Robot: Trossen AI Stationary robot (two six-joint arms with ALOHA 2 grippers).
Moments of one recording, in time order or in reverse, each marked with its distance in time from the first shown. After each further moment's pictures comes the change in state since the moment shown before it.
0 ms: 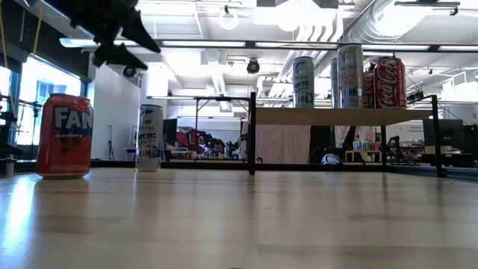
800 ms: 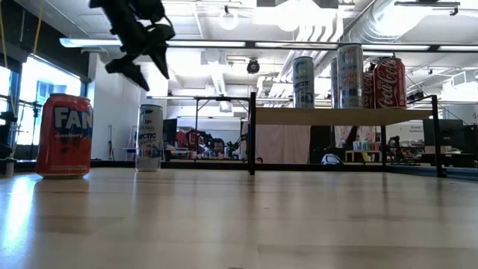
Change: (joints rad) left arm 0.466 0.522 0.512 -0.523 0.425 -0.005; right arm 0.000 0.000 0.000 0.154 -0.001 0.000
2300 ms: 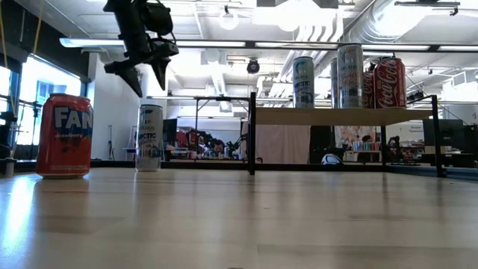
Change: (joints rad) left arm 0.092 0.152 0.144 -0.159 -0.089 -0.034; right arm 0.000 0.000 0.000 0.004 -0.002 0.000
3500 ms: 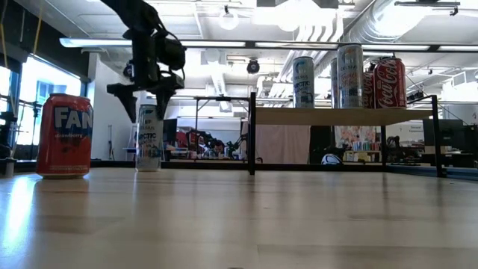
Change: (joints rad) left arm 0.000 0.231 0.001 -0.062 0.019 -0.052; right arm 0.000 0.000 0.000 0.004 0.000 0.000
